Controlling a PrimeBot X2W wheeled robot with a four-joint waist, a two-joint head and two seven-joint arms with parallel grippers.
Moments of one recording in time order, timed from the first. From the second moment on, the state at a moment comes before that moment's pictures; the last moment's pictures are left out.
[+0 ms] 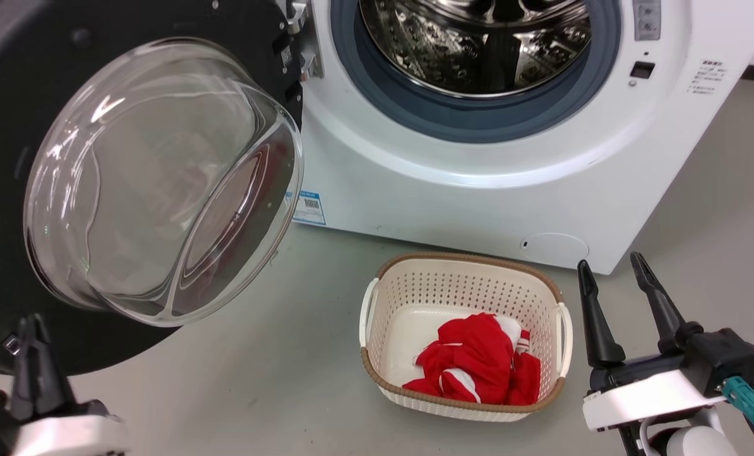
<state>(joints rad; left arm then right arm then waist) 0.01 0.08 0.38 0.03 -0.13 -0.07 -0.26 -0.05 -0.05 0.05 0.05 0.09 0.13 -0.26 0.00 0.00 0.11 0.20</state>
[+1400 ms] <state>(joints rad) 0.04 0.05 0.11 0.00 -0.09 -0.10 -0.26 0.00 -0.05 0.02 0.05 0.04 0.13 -0.23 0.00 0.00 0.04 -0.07</state>
